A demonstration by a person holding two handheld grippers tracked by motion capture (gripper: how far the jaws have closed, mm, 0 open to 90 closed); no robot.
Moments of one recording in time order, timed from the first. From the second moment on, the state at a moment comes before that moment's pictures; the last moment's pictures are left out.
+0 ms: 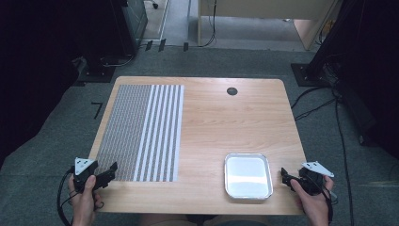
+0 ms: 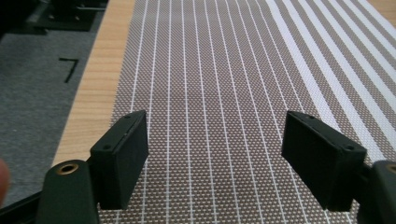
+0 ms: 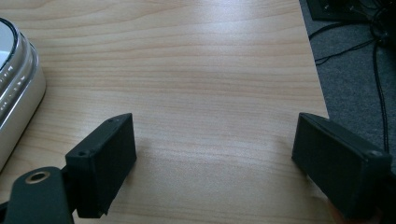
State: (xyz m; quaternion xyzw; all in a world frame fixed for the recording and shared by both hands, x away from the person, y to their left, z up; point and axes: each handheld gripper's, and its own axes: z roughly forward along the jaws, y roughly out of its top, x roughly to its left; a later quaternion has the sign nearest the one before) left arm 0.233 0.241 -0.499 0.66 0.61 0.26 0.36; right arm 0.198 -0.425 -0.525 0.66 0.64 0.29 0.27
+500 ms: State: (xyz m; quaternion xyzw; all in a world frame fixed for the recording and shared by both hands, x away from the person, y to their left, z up) left arm 0.236 0.226 -0.494 0.66 0.61 0.24 0.37; right arm 0.195 -0.425 -0.520 0.67 0.61 0.33 0.26
